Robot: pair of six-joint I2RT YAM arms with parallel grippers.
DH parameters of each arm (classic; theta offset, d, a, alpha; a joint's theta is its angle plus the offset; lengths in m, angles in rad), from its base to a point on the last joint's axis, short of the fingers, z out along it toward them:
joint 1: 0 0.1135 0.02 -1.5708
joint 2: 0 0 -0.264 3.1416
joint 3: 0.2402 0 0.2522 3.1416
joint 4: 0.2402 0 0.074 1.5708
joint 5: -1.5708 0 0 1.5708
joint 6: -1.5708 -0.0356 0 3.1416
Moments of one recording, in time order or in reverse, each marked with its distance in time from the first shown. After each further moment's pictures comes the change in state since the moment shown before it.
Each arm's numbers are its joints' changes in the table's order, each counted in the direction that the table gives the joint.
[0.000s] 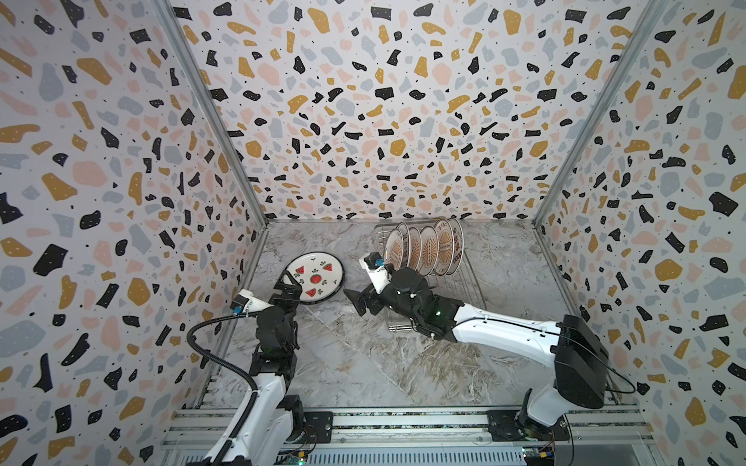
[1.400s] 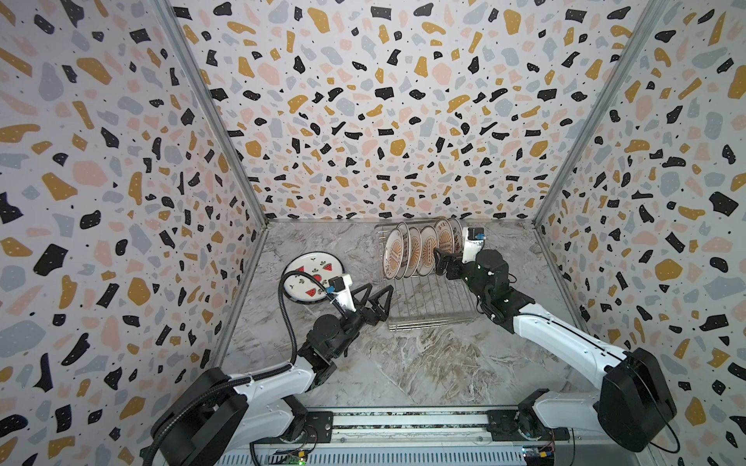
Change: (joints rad) left arm -0.721 0.425 0.070 -0.541 -0.154 -0.339; right arm -0.526 -0.272 -0.278 -0.018 -0.031 -0.160
